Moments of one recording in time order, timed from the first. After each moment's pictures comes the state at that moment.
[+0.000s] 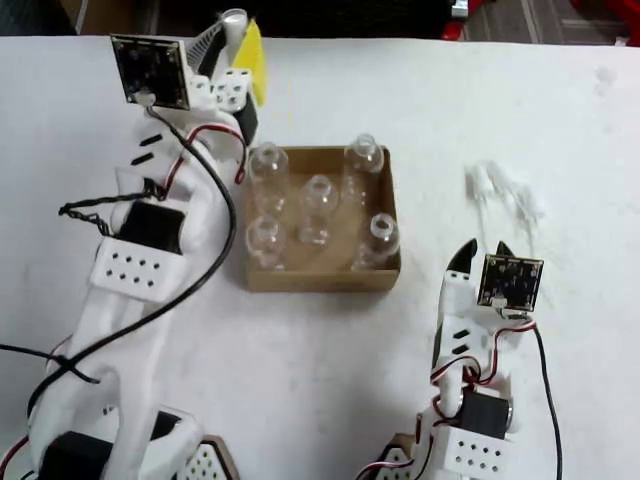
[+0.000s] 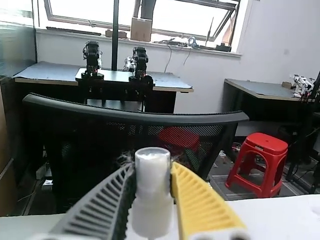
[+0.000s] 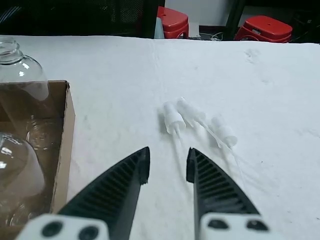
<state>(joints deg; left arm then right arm) 8.0 -26.9 25.8 9.9 8.9 10.6 -103.1 96.4 33.9 9.0</state>
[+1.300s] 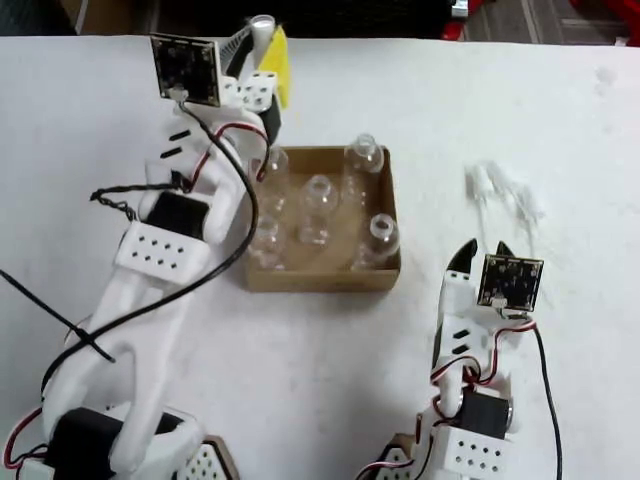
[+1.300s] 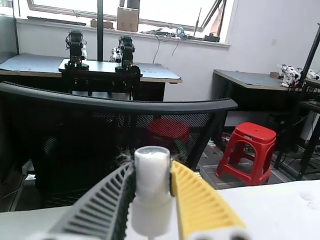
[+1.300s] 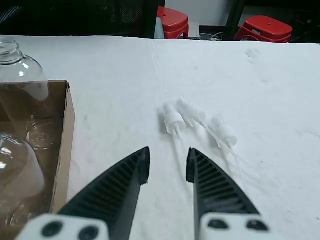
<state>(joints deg) 10.9 -20.4 25.8 4.5 8.9 10.6 -103.1 96.4 33.9 9.0</state>
